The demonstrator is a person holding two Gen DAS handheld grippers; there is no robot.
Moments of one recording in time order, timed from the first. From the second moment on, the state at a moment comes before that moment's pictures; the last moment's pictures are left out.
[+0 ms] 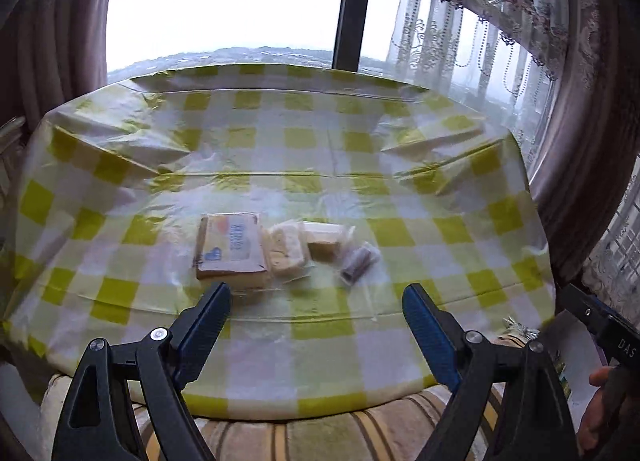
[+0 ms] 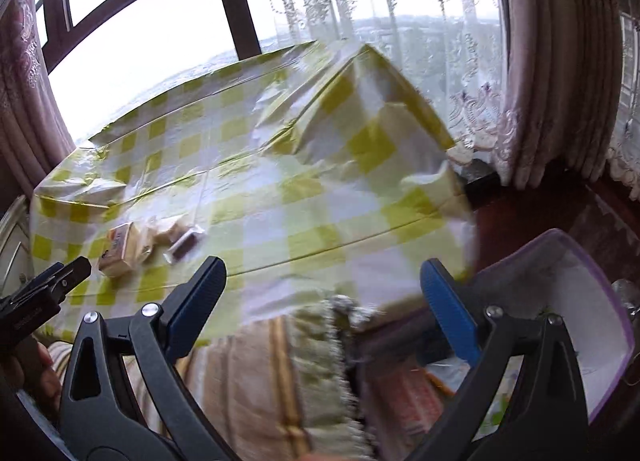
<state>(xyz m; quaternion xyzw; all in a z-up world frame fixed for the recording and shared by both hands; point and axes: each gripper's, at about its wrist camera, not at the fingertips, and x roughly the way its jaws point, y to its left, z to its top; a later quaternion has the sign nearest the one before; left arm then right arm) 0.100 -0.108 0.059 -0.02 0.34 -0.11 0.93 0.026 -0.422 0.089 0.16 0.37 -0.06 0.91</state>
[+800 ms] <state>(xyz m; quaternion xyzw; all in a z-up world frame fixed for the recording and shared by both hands) 0.221 -0.054 -0.001 -0.07 0.44 -0.05 0.90 0.160 -0.311 0.035 0.18 0.46 -0.02 0.87</state>
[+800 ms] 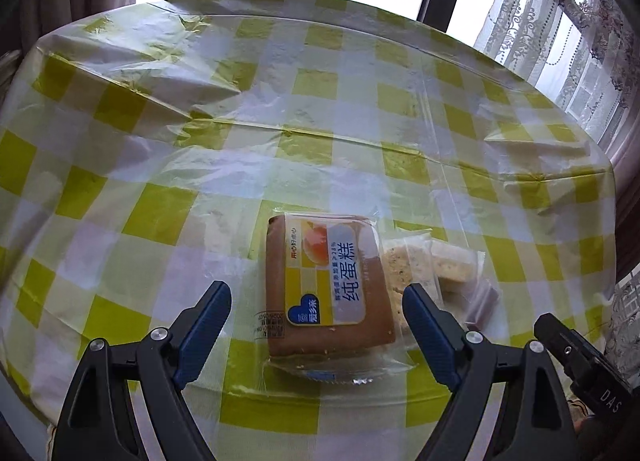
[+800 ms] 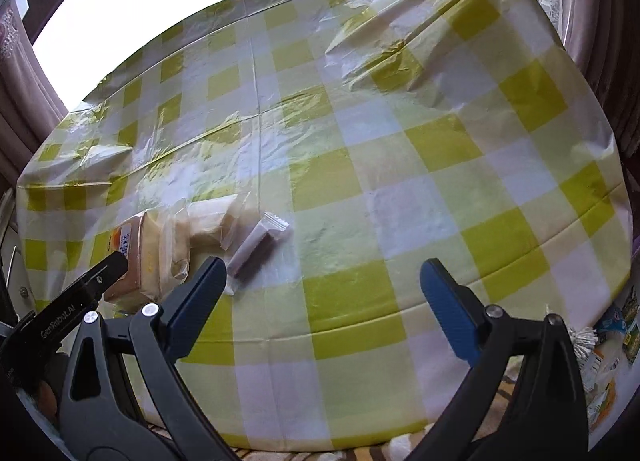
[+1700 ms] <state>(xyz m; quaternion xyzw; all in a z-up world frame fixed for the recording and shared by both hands) 0.230 -0.043 -0.025 -0.11 0.42 -0.09 0.90 0.194 -0.248 0.009 0.07 0.47 -0.03 0.88</state>
